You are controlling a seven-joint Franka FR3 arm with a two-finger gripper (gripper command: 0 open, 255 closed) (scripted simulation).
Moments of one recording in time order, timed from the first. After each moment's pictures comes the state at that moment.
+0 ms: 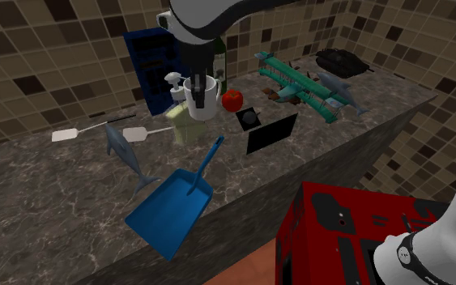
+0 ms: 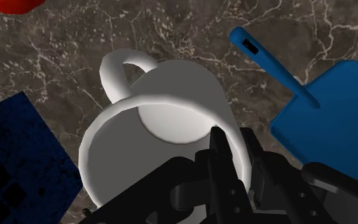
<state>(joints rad) -0.12 0.19 -0.23 -1.68 0.02 1.94 -0.59</state>
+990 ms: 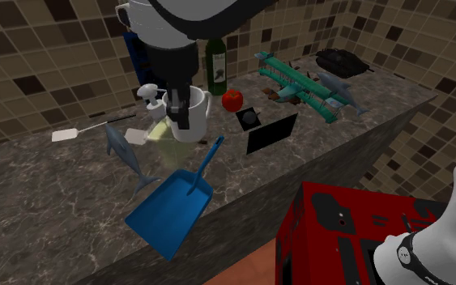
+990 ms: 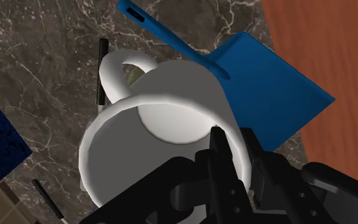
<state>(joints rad) 0.02 0.07 -0.14 -1.73 -0.04 1.86 -0.36</state>
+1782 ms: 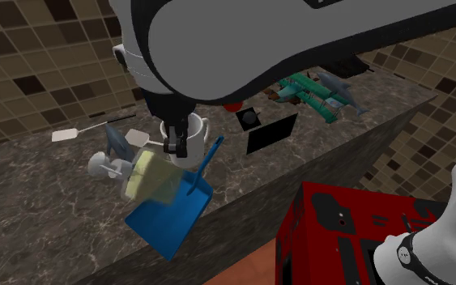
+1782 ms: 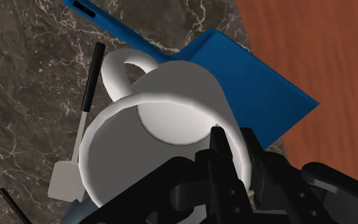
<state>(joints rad) 0.06 0.05 -0.11 -1.85 -0.05 1.97 -0.27</state>
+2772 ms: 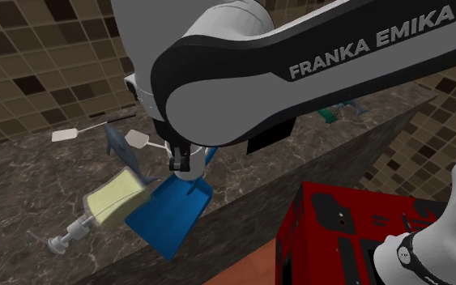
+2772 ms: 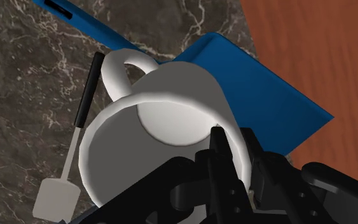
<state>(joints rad) 0.06 0.08 -0.11 -1.94 -0.05 2.08 -0.27</state>
